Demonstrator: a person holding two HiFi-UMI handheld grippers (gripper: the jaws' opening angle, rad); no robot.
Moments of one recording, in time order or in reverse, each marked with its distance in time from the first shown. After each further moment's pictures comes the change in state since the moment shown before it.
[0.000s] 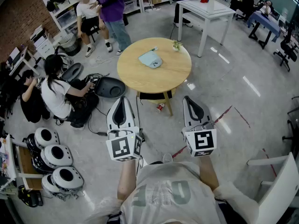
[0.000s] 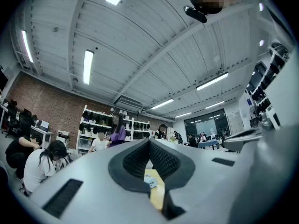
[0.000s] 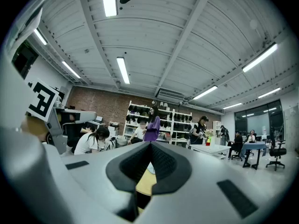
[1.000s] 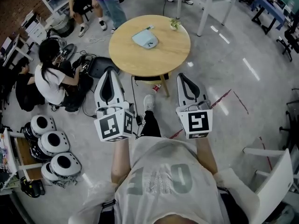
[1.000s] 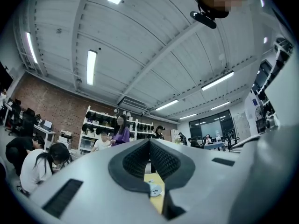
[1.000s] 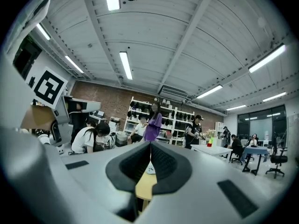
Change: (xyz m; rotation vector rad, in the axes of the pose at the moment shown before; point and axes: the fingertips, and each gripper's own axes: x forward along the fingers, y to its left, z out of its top) left arm 0.068 0.009 -0.007 -0.015 -0.035 0.047; right arm 0.059 -0.022 -0.017 -0.043 0.022 0.016
